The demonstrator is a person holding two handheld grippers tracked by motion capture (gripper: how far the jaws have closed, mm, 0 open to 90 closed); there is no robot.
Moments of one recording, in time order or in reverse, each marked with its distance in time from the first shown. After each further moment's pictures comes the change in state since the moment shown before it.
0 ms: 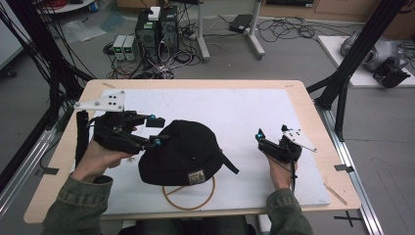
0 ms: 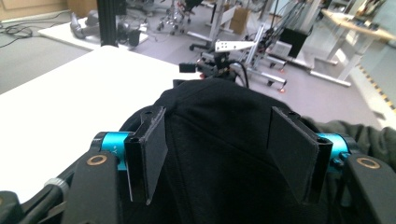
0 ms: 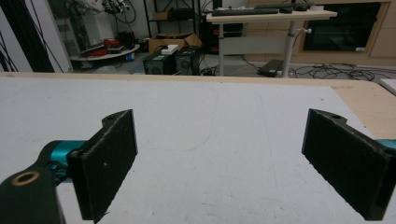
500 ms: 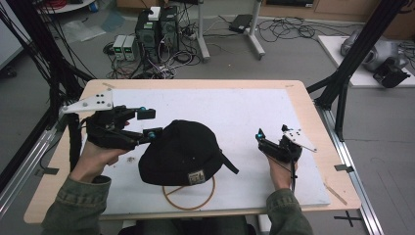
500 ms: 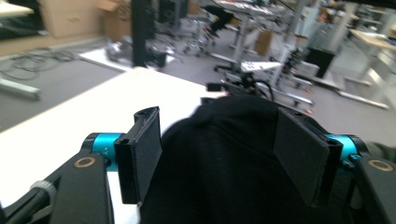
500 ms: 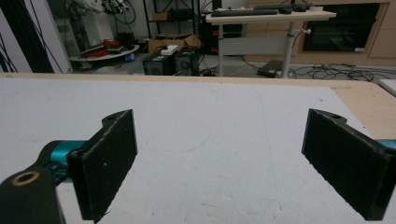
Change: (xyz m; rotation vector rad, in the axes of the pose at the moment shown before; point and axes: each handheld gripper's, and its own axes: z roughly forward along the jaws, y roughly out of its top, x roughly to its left) left arm 0.005 -0.006 -0.015 -0.111 0.139 0.025; right arm 0.000 0.000 -0.001 -0.001 0.000 0.000
